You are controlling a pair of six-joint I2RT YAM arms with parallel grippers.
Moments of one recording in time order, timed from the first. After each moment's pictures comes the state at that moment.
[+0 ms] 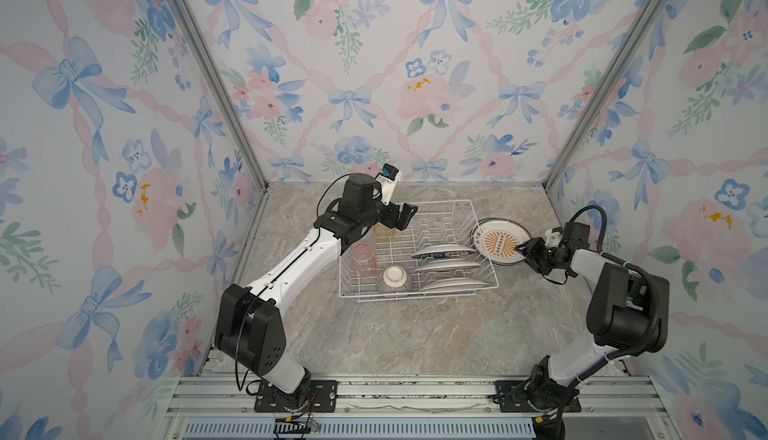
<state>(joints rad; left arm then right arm) -0.48 1.57 1.36 -0.21 0.25 -0.03 -0.33 1.67 0.96 -0.30 -0.48 0.48</state>
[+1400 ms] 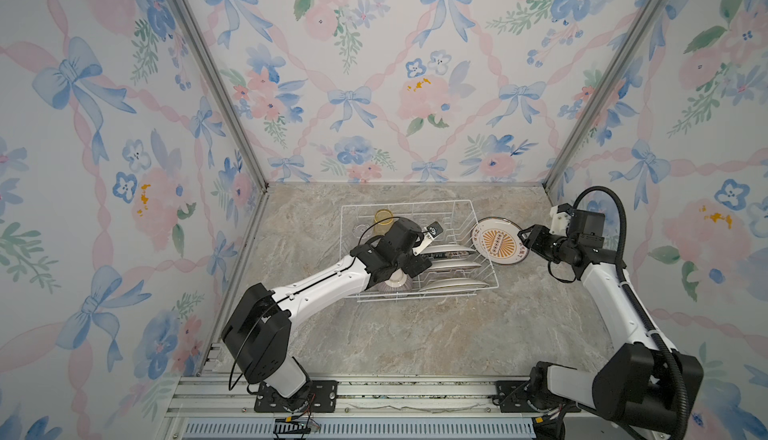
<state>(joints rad) -0.81 1.57 1.19 -0.27 -0.20 0.38 -0.19 1.24 0.99 -0.50 -0.36 0.37</state>
